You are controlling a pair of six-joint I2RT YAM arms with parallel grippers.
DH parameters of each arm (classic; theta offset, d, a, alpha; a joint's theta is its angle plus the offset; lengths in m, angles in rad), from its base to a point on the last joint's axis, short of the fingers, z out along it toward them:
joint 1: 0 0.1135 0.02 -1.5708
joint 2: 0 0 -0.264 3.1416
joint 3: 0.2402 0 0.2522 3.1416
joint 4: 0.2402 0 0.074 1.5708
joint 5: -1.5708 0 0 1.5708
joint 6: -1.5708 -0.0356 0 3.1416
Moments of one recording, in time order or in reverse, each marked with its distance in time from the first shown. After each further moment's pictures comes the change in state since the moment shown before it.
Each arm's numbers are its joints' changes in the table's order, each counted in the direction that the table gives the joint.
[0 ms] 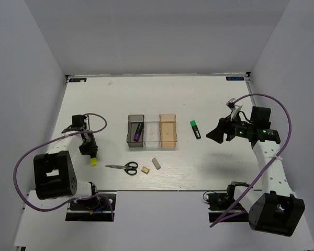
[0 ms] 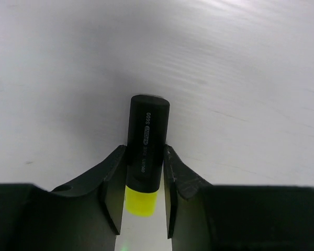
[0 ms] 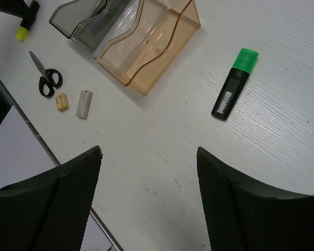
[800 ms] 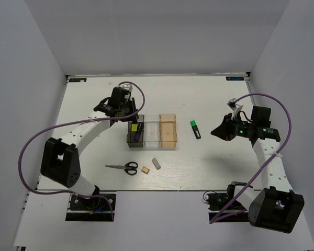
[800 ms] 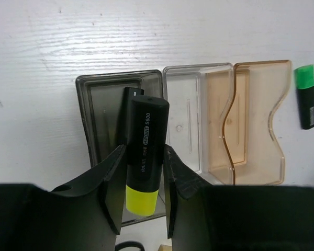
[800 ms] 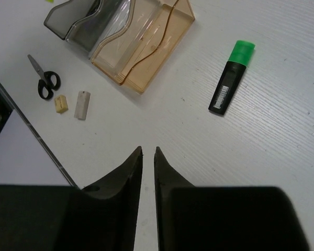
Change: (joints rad) left arm -0.562 0.141 0.470 -0.115 -0.075 0.285; right arm -0.021 0.031 0.000 0.000 0.003 -0.014
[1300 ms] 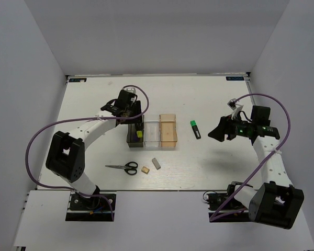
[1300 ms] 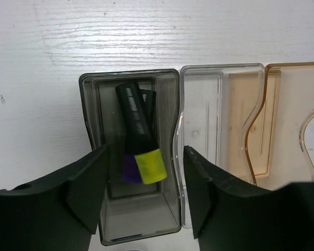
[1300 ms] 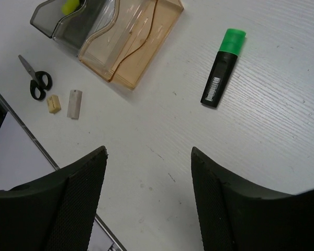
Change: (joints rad) left arm -0.058 0.093 0.000 -0.013 0.098 0.016; right arm -0.012 0.040 0.000 -0.002 -0.028 0.000
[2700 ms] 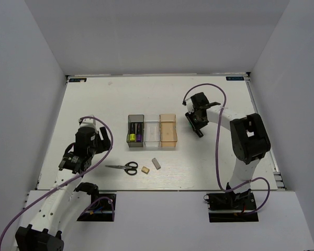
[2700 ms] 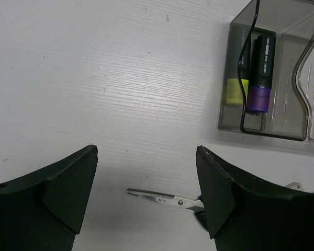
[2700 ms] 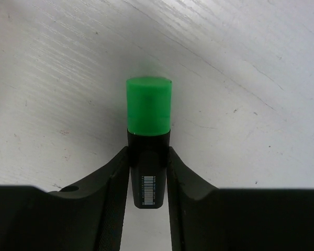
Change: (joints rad) left arm 0.237 -0.933 -0.592 0.133 0.105 -0.097; right arm 0.544 0.774 0.349 -0.178 -0.918 -0.083
